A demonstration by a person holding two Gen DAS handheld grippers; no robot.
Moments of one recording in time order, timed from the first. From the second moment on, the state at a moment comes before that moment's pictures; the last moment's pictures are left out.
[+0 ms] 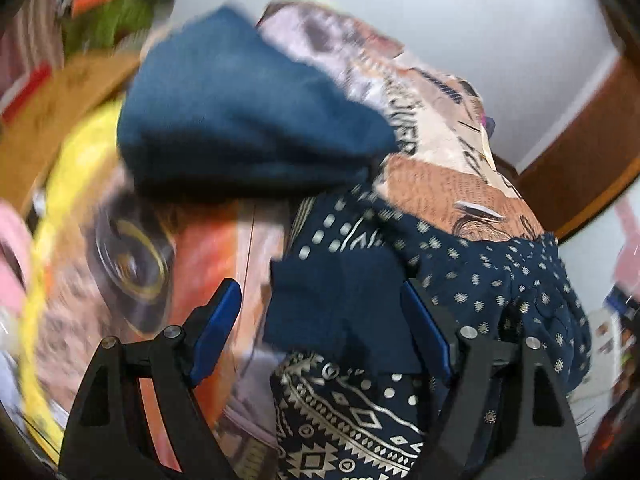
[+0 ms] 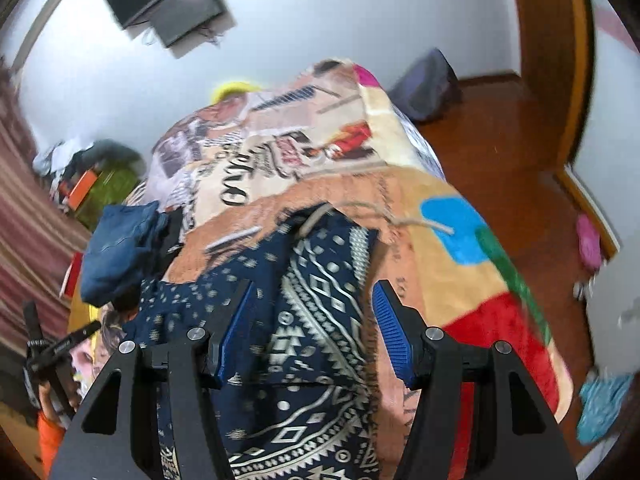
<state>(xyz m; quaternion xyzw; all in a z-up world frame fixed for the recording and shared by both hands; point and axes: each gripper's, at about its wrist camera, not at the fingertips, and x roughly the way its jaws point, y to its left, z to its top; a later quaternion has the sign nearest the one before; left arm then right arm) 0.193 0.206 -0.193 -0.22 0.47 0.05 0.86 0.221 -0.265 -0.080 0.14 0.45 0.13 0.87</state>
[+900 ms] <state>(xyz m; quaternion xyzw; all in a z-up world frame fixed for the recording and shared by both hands) 0.258 0.179 -0.273 -0.32 0.50 0.01 0.80 0.279 -0.255 -0.168 0.24 0.53 0.19 0.79</state>
